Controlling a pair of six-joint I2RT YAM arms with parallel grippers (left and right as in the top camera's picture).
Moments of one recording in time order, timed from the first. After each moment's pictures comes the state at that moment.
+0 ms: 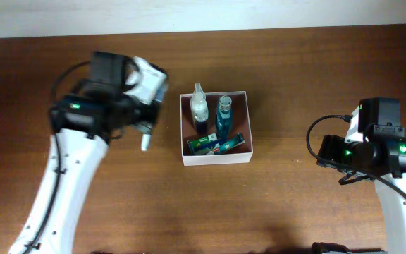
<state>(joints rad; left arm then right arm) -0.25 1.49 1.52 -1.04 0.21 0.29 -0.15 1.17 1.19 -1.28 -0.02 0.21</state>
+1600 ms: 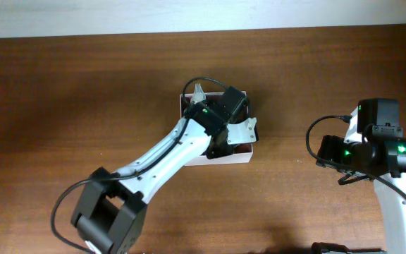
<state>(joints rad) -0.73 1.90 1.52 -0.90 -0.03 0.72 -0.15 1.17 1.17 -1.26 -0.02 0.21</state>
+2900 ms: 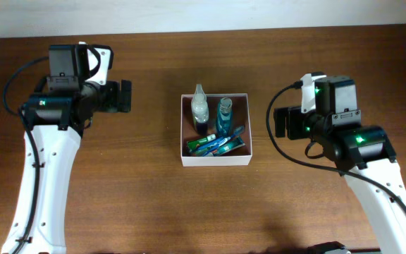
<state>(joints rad) -0.03 1.50 1.52 -0.91 0.01 0.11 0.16 1.24 1.18 -0.82 0.00 0.04</state>
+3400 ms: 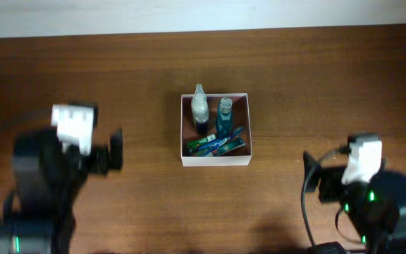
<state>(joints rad) -0.02 0.84 1.14 -0.87 0.05 0.13 0.16 0.55 0.96 -0.94 0.06 0.08</state>
